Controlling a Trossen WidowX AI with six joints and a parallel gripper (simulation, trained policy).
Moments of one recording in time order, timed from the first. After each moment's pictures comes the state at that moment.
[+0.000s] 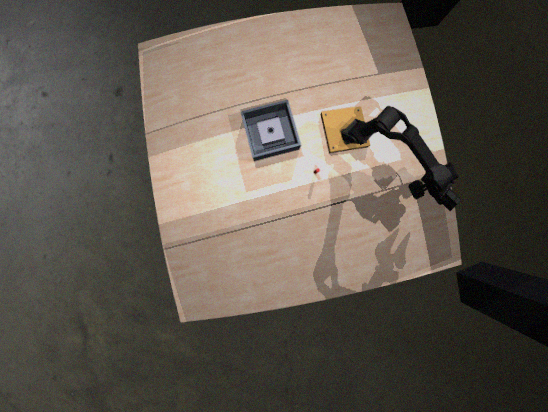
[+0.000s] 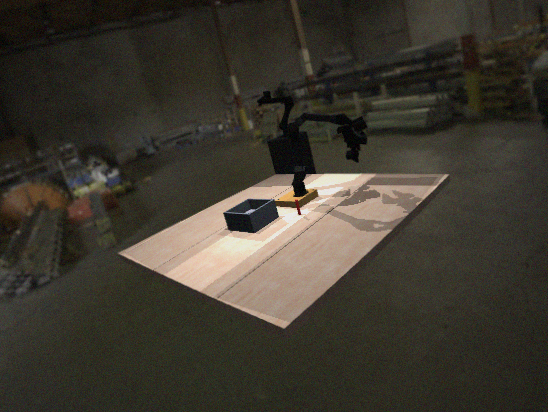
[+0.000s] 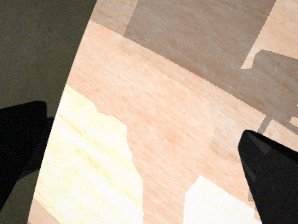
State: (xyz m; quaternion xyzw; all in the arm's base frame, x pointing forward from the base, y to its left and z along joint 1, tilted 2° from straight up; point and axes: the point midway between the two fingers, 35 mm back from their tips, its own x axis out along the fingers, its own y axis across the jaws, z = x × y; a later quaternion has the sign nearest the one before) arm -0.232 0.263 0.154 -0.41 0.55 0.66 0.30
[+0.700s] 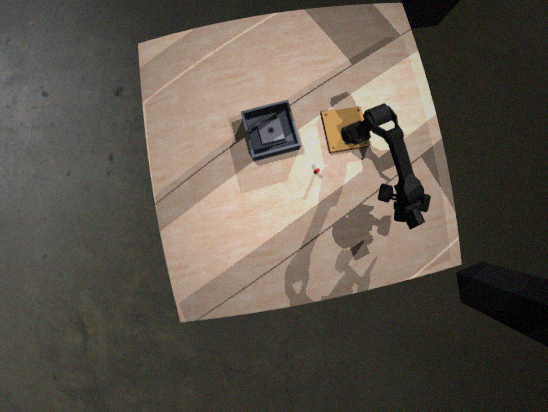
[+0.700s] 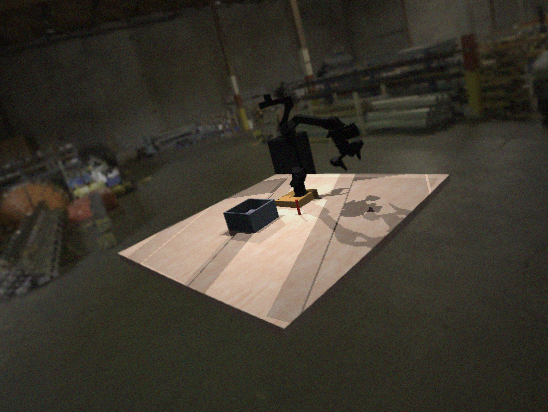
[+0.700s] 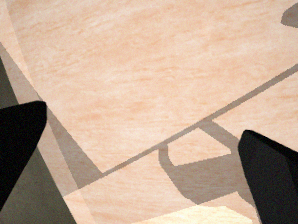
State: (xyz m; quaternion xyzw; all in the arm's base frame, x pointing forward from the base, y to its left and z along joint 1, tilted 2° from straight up) arm -0.095 0.298 0.148 -0.25 0.69 0.45 0.51
